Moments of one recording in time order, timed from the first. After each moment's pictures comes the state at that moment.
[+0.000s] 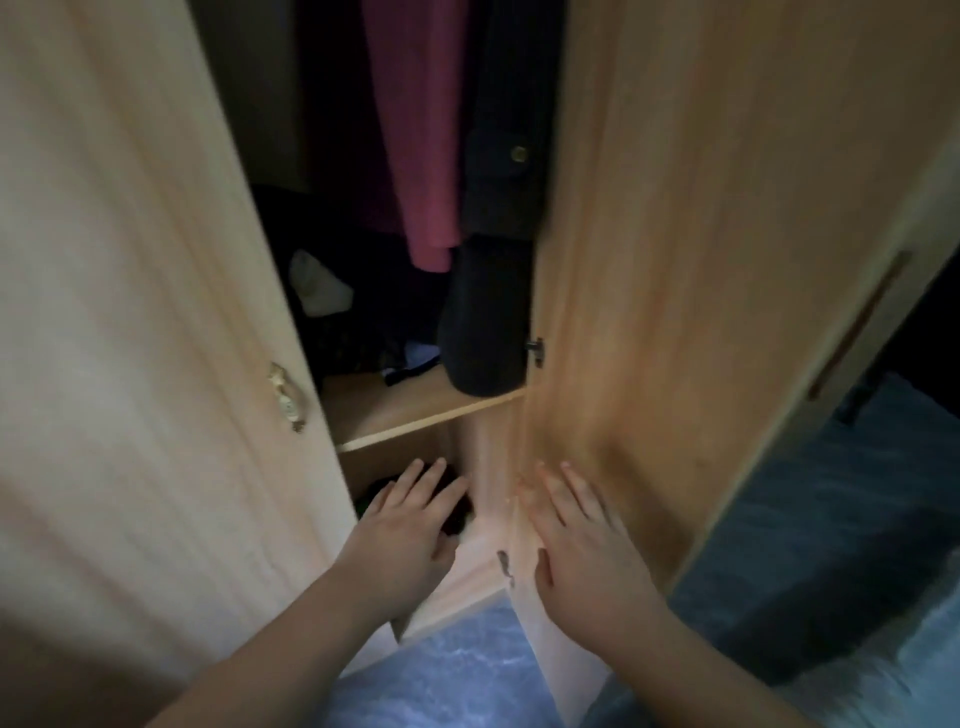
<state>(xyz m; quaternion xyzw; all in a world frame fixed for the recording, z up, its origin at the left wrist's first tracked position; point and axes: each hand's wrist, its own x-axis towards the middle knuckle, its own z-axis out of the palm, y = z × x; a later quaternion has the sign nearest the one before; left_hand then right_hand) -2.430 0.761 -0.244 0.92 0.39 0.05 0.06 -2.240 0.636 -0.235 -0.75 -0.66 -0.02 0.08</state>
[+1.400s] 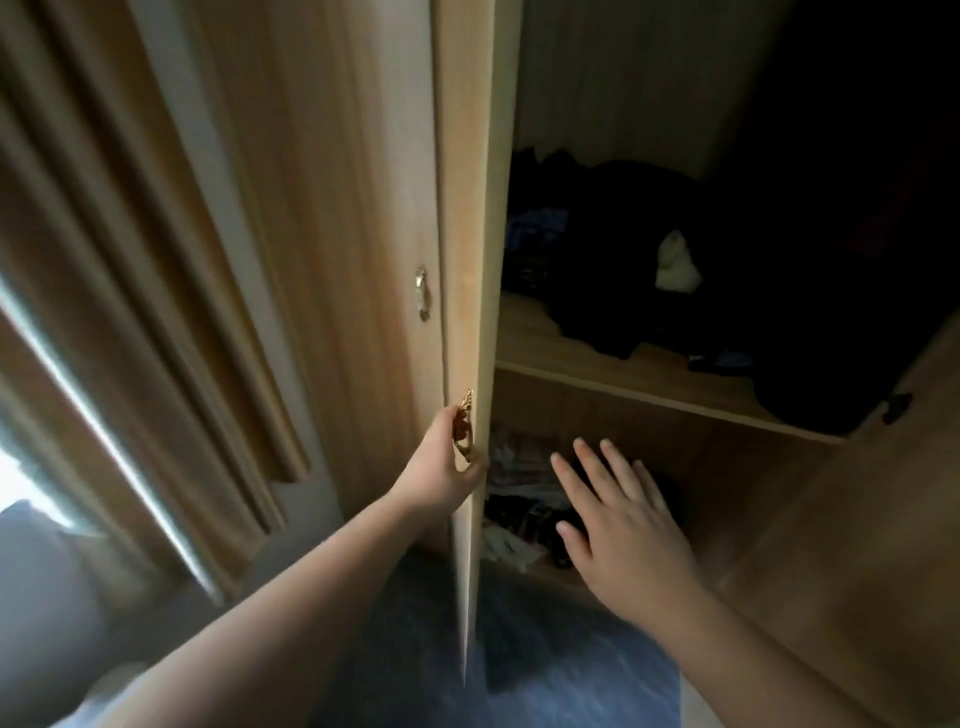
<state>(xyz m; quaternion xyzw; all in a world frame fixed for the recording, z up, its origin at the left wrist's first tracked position) -2.680 0.626 -0.244 0.57 0.67 0.40 0.27 -2.437 0.610 -0.226 -0.47 -0.88 -0.03 0.04</state>
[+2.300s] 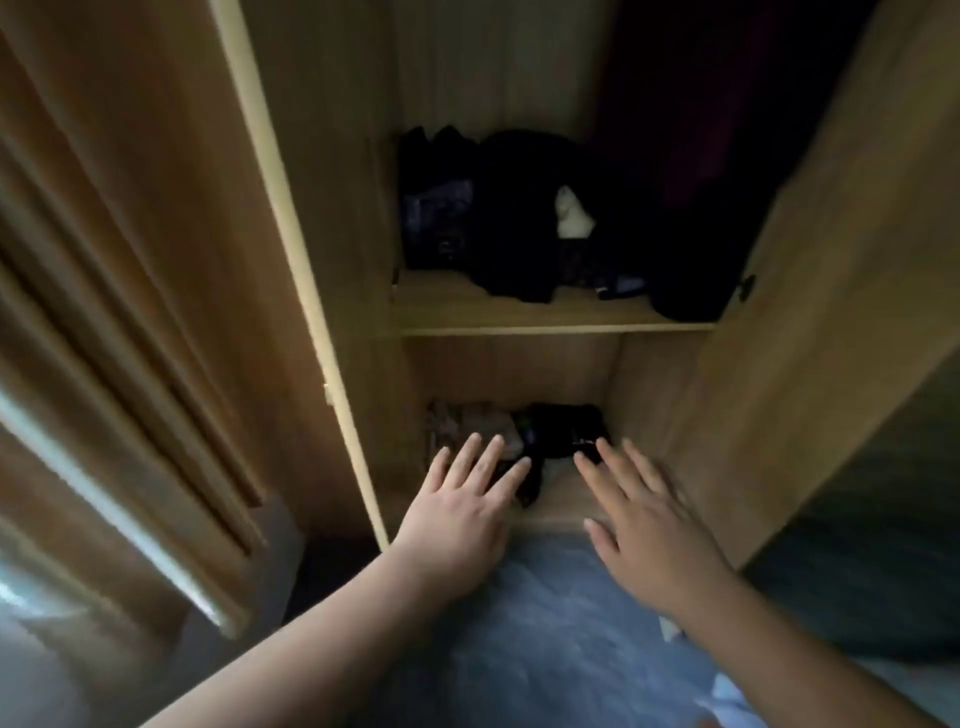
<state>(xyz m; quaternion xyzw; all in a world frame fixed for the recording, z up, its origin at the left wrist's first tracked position) -2.707 0.488 -0.253 0.87 0.49 0.05 -0.05 -2.468 0.455 -0.243 -0.63 -0.77 -0.05 0.03</state>
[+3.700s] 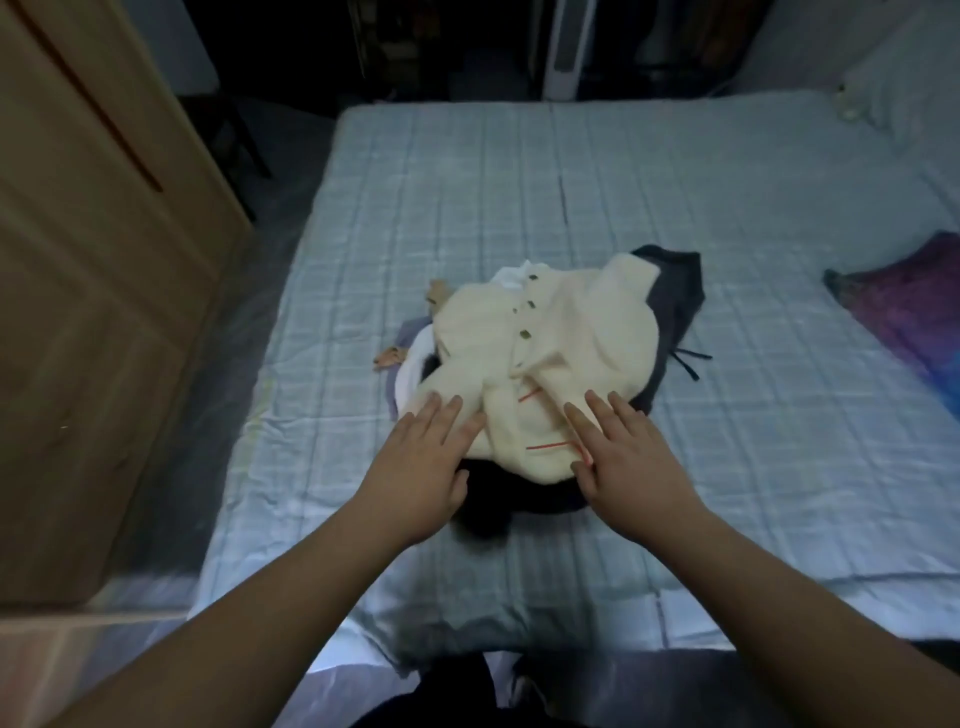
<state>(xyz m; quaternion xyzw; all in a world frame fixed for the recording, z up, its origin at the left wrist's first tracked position) -1.994 0.065 -0.376 0.97 -0.24 -0.05 0.07 -2.010 -0.208 -0.376 -0.99 -0.13 0.02 0.03</state>
